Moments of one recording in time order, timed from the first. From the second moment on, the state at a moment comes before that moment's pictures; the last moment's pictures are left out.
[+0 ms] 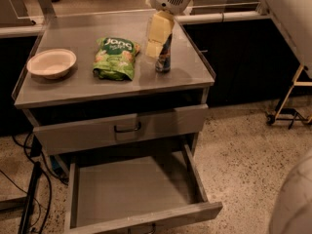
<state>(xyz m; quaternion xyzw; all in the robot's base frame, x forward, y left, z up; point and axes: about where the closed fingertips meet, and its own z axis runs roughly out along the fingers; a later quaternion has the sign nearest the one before) 0.620 0.008 0.992 -0.70 0.67 0.04 0.25</state>
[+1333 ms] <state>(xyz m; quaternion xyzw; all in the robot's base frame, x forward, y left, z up) 0.681 0.061 0.973 -0.72 0.64 0.08 0.26</state>
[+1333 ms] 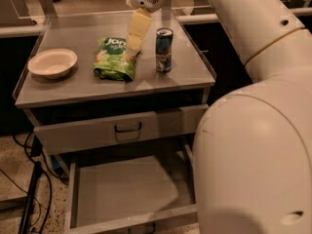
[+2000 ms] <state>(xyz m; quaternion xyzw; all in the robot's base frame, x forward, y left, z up) 0.718 0.088 0.954 -0.73 0.63 0.07 0.24</state>
